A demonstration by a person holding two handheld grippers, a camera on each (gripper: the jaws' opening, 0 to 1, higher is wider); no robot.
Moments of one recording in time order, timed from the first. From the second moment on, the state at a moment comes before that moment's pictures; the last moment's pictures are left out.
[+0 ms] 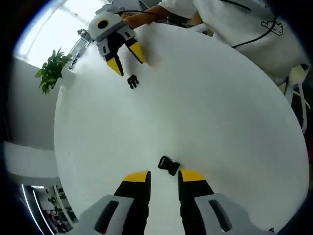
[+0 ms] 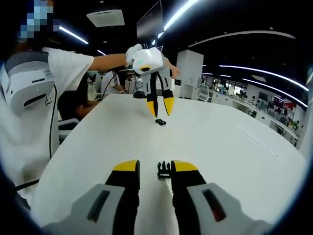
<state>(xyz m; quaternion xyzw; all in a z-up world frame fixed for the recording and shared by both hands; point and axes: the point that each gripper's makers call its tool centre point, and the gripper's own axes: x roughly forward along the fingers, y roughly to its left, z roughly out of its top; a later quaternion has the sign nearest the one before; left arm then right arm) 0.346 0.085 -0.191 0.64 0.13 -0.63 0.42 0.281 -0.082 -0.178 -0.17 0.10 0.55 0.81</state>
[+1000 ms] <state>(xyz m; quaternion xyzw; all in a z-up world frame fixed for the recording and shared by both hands) 0.334 0.083 -0.206 0.68 0.14 -0.66 0.29 0.277 -0.087 -0.178 -0.17 0.09 0.54 0.82</state>
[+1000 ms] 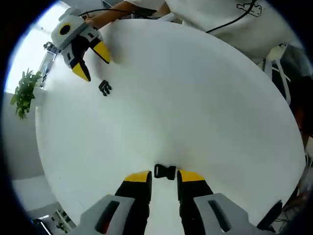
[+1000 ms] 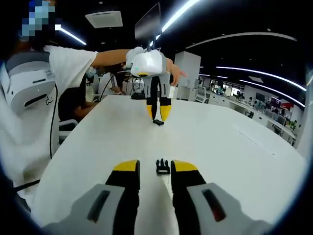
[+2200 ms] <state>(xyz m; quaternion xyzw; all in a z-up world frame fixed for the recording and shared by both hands) 0.359 0.084 -0.203 0.57 0.38 -0.51 0.52 0.274 -0.088 -0.169 -0.16 0.08 0.53 0.83</state>
